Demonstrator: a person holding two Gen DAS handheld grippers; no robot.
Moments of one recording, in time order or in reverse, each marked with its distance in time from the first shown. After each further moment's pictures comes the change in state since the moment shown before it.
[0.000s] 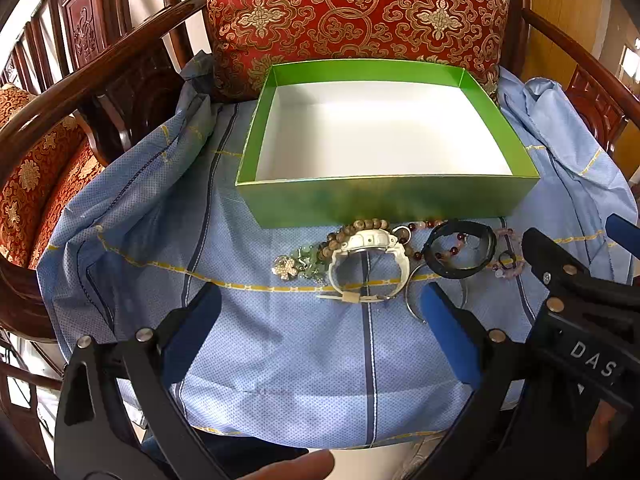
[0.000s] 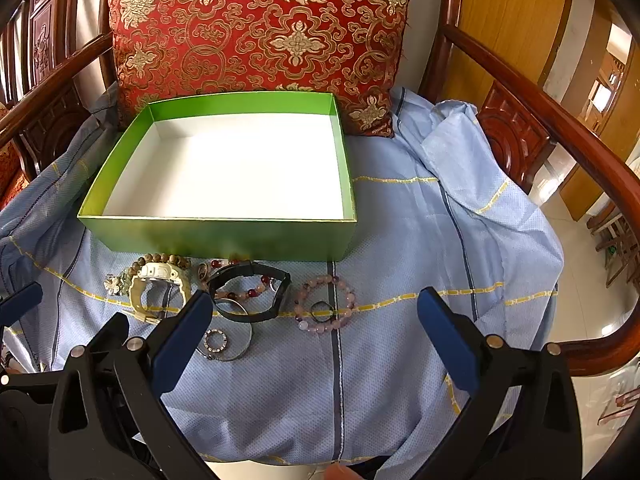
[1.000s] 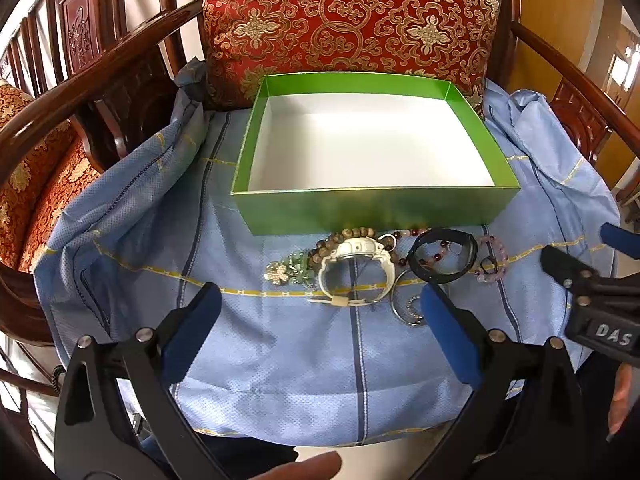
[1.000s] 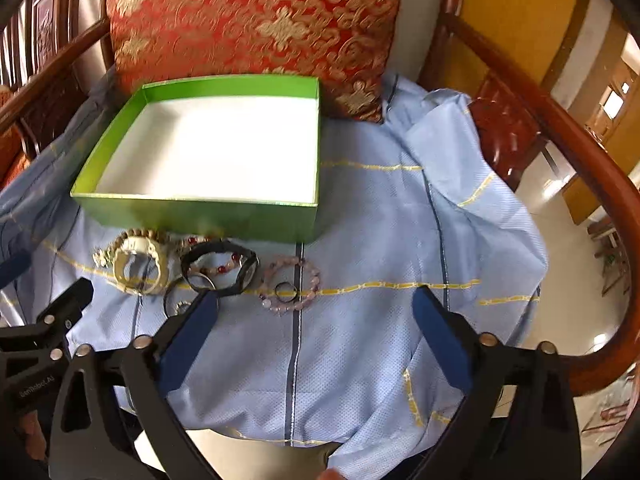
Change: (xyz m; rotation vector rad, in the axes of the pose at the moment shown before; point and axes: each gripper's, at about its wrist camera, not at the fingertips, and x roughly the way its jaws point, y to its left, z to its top) left arm -0.010 0.003 0.003 -0.003 -0.023 -0.062; right arm -0.002 -0.033 -0.001 -0.067 0.084 0.016
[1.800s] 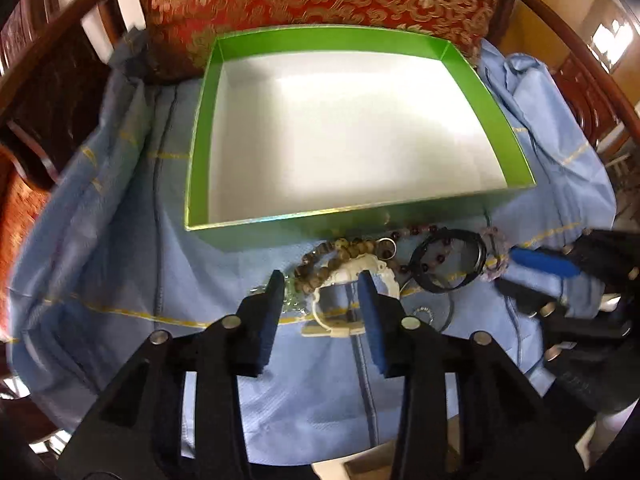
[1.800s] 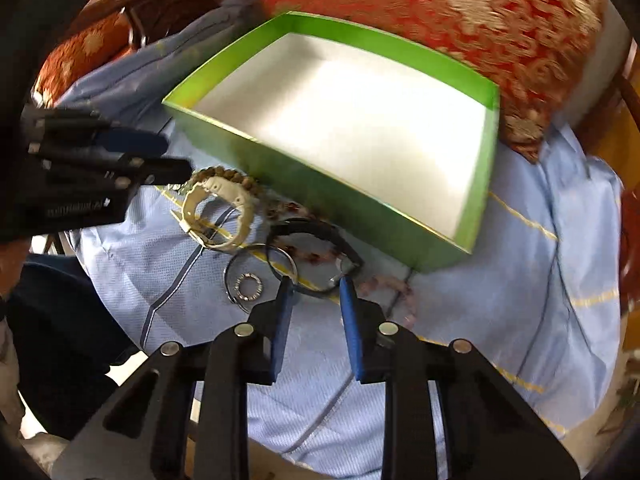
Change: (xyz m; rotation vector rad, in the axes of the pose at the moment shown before) left arm 0.064 0.015 0.048 0.043 0.249 -0.159; right arm 0.048 0.048 0.017 -0.432 0.121 0.344
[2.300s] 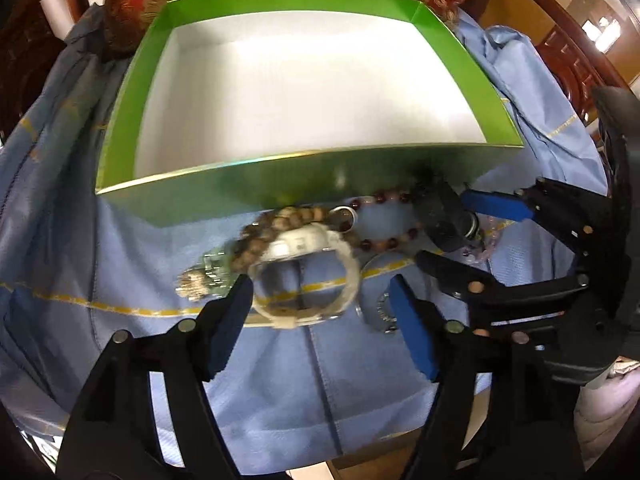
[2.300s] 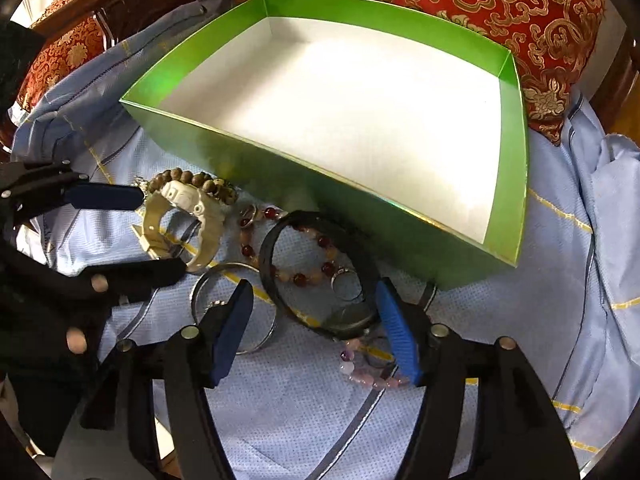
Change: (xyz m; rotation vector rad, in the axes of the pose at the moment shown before) left arm 0.033 -0.030 -0.014 0.047 0.036 -0.052; right arm 0.045 -0.017 0.002 0.063 -0.017 0.006
